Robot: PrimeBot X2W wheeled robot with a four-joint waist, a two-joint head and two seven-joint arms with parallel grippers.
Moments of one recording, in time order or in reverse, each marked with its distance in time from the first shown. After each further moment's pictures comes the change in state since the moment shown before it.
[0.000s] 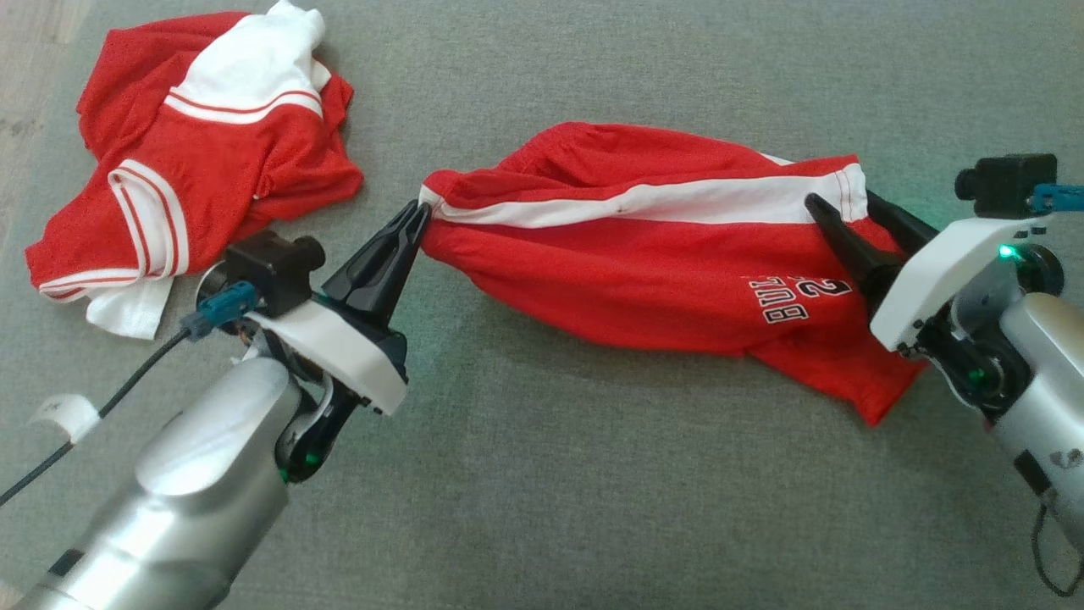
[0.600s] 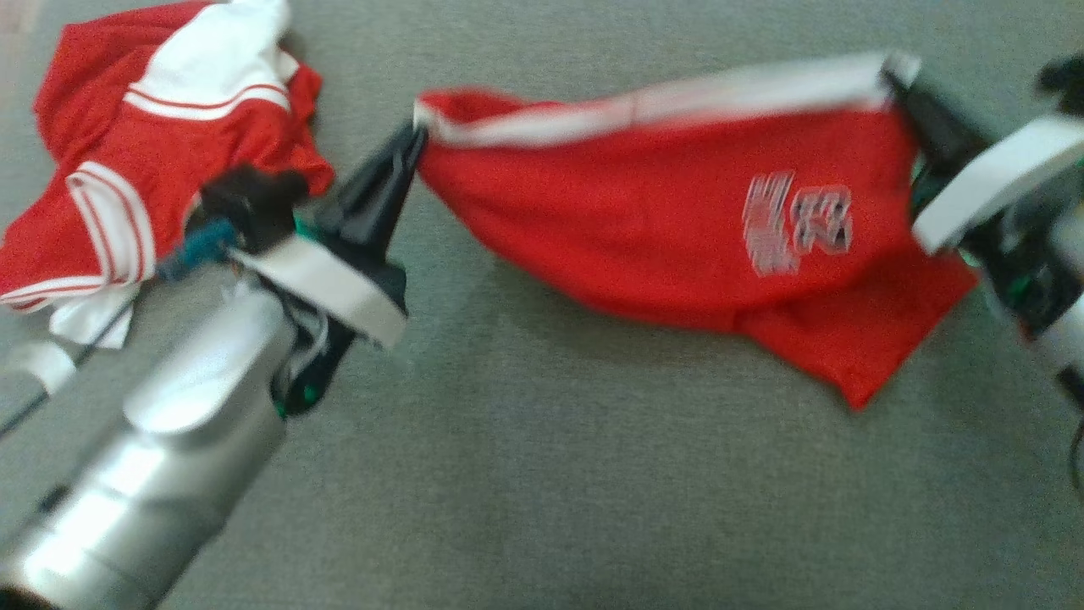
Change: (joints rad) left arm -0.126 -0.010 -0.035 0.033 -0.041 0.000 -0.063; right arm -0.183 -0.058 0.096 0.039 0.110 0.000 -0.145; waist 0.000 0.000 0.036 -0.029
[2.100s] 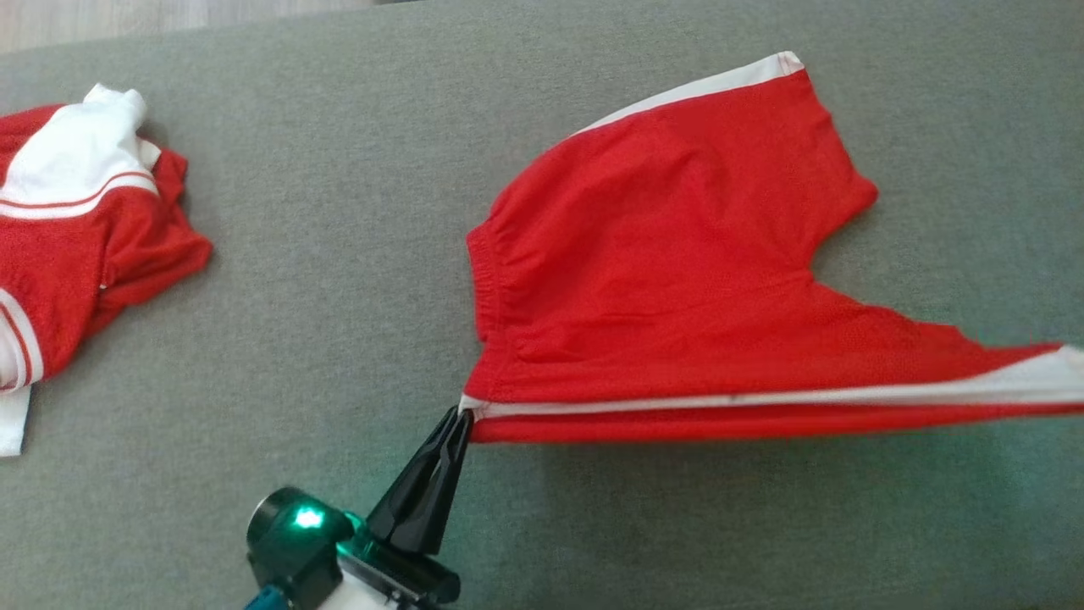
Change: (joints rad) left arm 0.808 -0.150 0.386 -0.453 0.459 -0.009 -0.055; right arm 1.204 0.091 -0.898 -0.821 -0.270 0.000 -0.128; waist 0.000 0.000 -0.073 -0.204
